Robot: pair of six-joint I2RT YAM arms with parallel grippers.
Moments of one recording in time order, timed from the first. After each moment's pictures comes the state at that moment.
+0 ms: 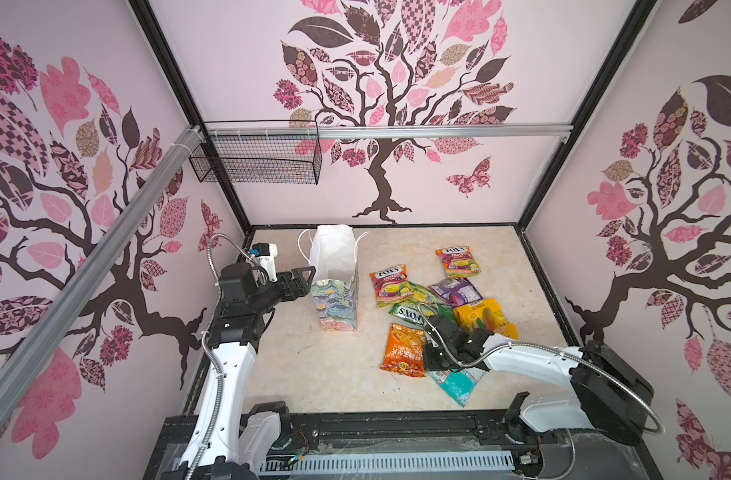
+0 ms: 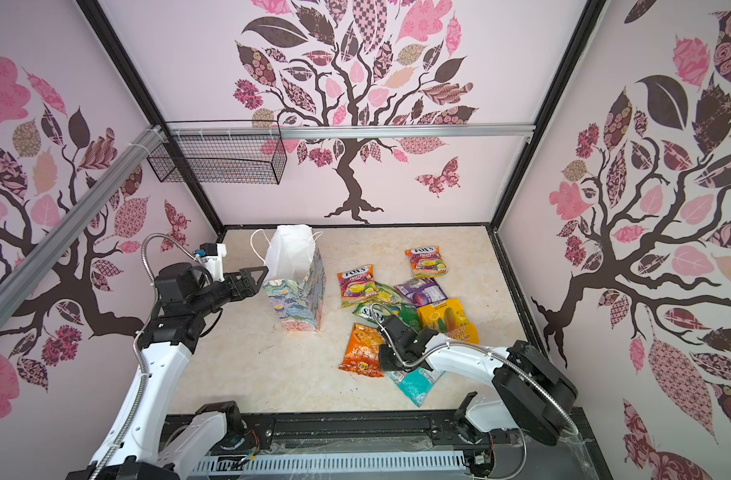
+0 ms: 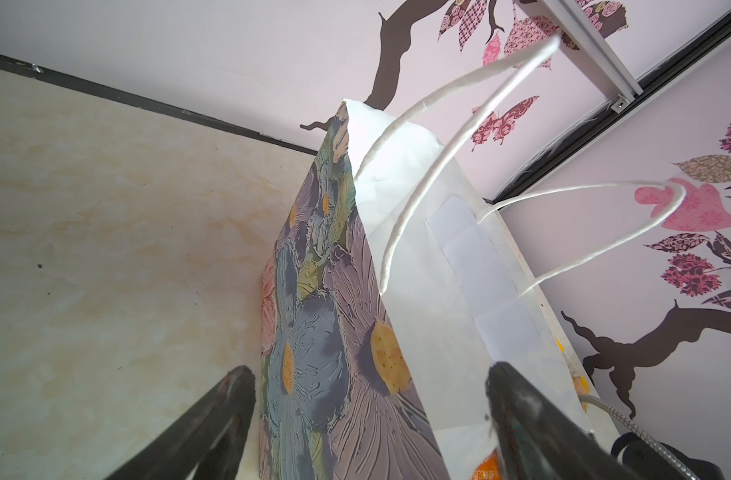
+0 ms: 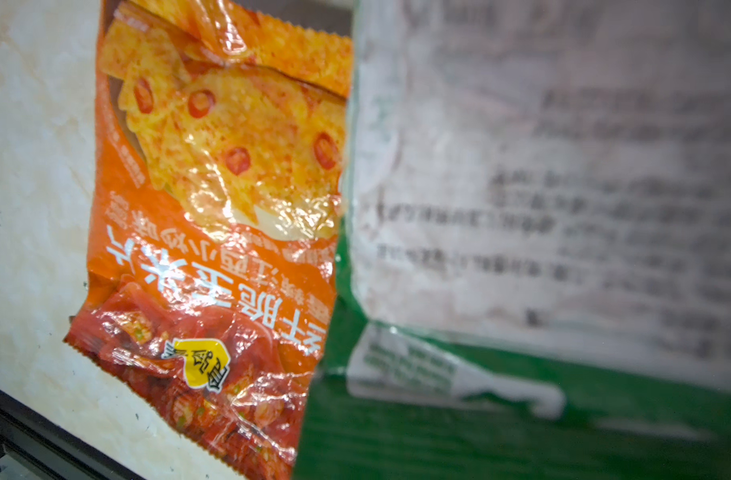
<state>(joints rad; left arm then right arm) 0.11 0.94 0.87 -0.34 0.56 -0.32 0.82 1.35 0.60 -0.40 -0.08 0.74</state>
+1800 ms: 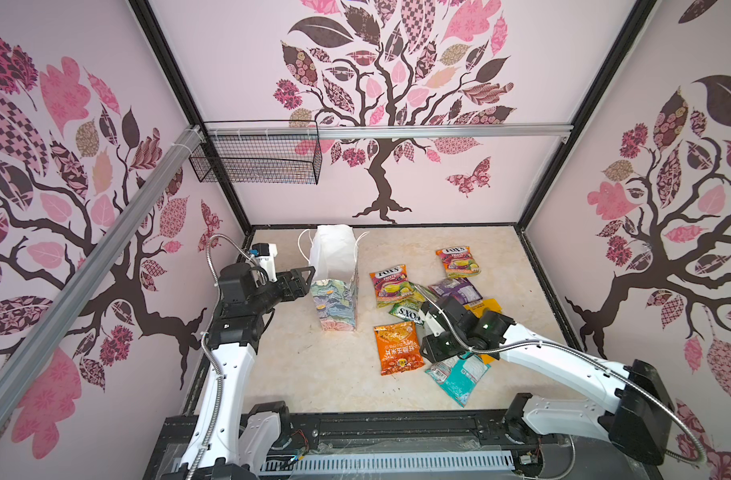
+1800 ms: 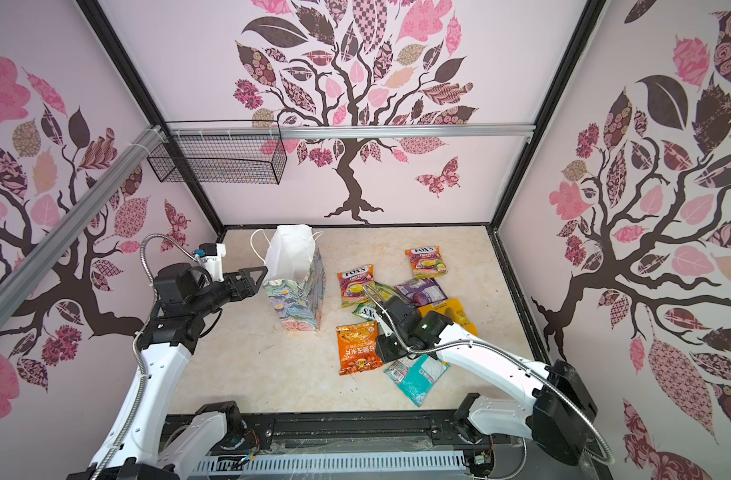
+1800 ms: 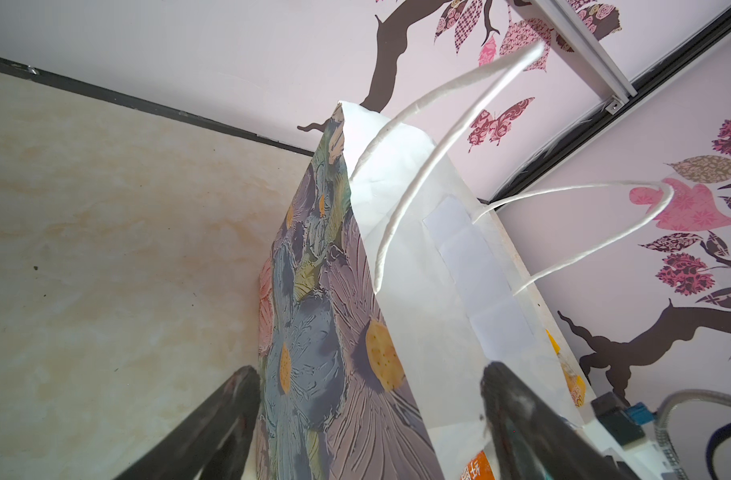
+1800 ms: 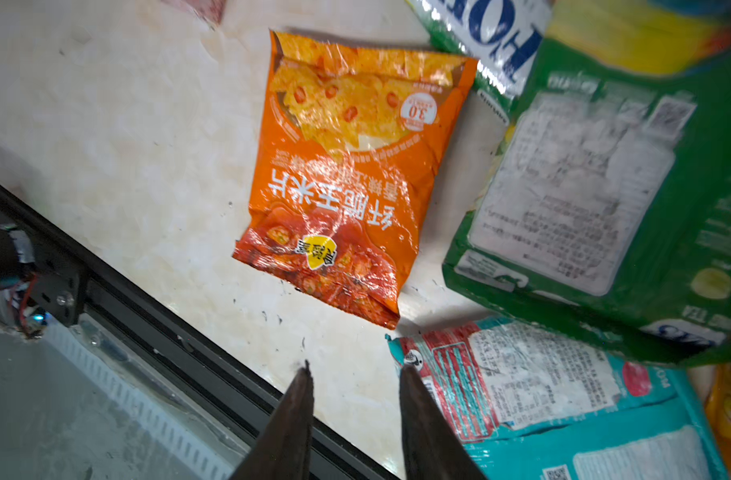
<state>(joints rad) 0.11 0.94 0.87 -0.34 0.57 -0.32 0.82 1.23 0.81 -0.72 -0.14 0.46</state>
